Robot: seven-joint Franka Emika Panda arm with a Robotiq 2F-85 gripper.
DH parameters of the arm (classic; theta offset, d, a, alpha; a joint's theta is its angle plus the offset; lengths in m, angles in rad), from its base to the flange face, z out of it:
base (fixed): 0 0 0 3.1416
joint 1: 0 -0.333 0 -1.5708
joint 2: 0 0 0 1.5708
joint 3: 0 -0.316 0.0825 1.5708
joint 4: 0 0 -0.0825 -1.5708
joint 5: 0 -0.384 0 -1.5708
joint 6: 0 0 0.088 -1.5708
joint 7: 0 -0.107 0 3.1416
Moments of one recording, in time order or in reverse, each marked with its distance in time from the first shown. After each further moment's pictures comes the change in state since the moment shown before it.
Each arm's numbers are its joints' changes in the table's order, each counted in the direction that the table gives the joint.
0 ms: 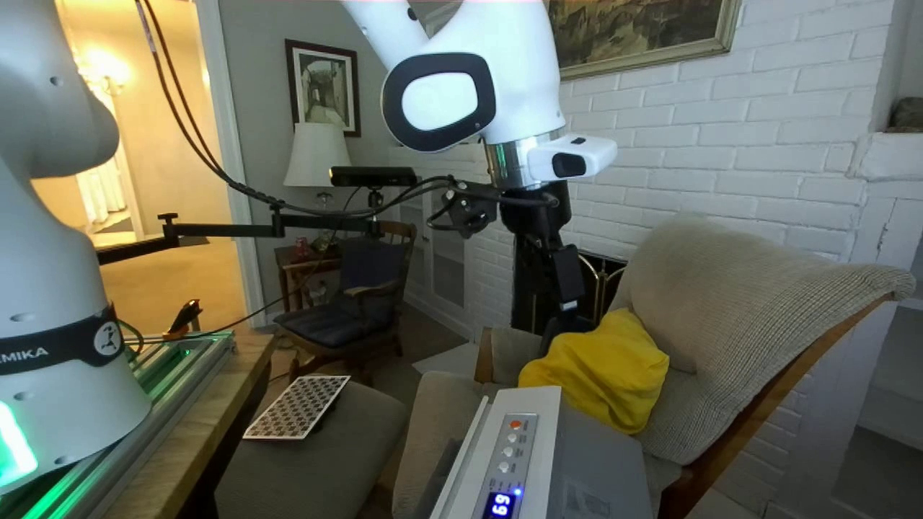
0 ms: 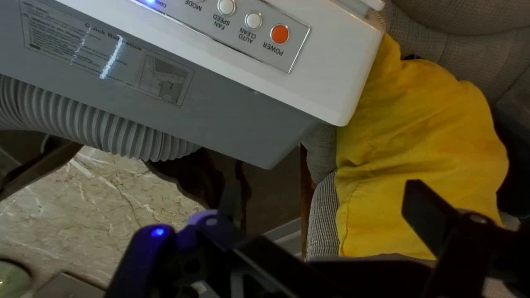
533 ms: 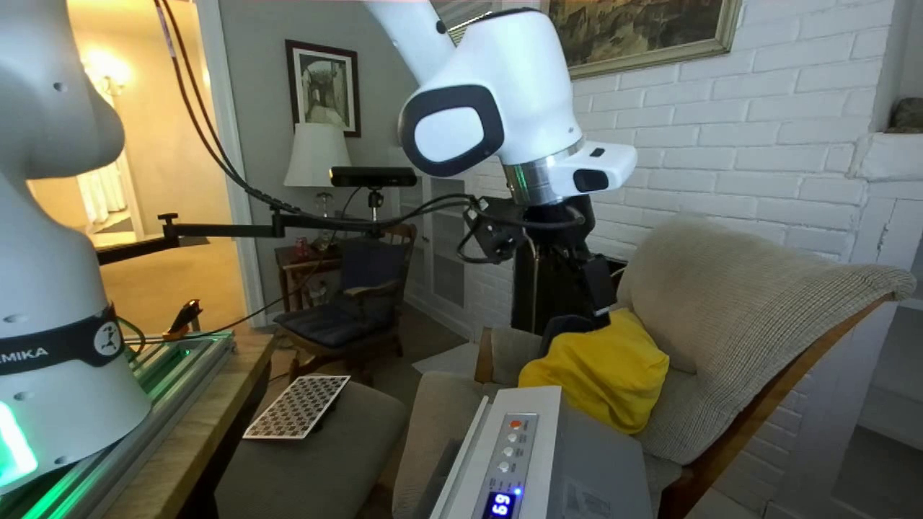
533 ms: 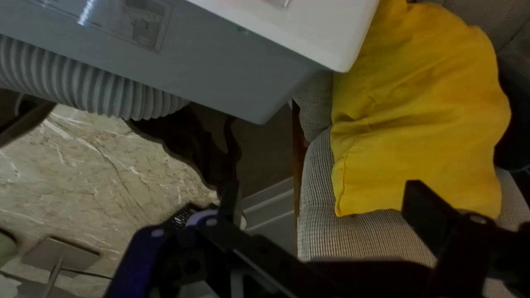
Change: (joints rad) arm 0.078 -0.099 -0.106 -0.065 -0.230 0.154 0.207
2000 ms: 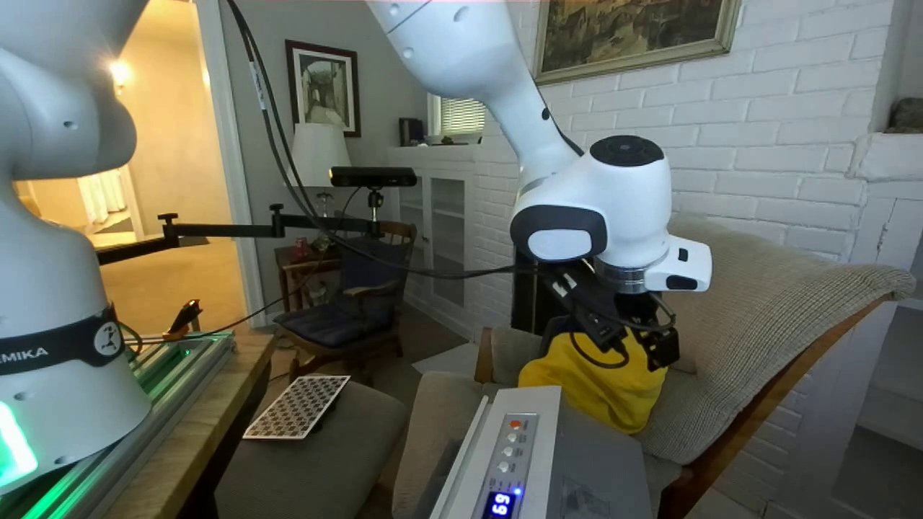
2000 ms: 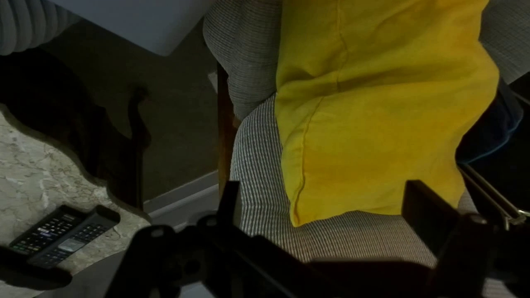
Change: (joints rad) arm 0.201 -0.542 -0.269 -0.540 0.025 -0.063 0.199
